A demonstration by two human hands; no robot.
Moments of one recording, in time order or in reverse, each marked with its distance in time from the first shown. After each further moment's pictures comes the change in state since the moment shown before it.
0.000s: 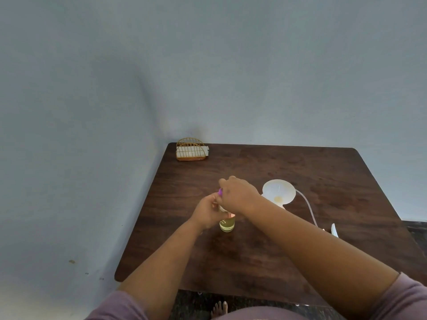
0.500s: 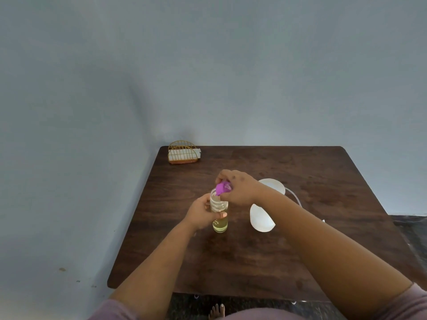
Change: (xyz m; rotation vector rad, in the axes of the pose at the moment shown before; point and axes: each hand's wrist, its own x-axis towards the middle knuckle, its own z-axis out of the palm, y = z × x) left_hand -0.001 0.008 0.004 -0.110 -0.008 -0.068; right_hand -0.011 0.039 -0.017 0.420 -0.008 -0.082
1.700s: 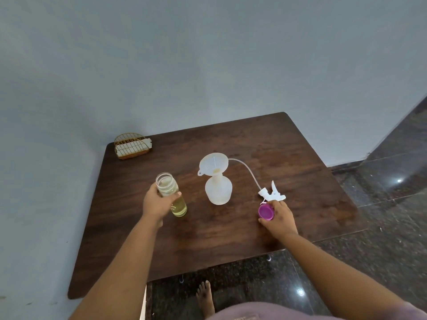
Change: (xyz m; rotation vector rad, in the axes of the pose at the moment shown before) left_hand 0.000 -0.008 0.036 0.005 0.352 -0.080; right_hand -0.174 0.228 0.112 0.203 0.618 0.581
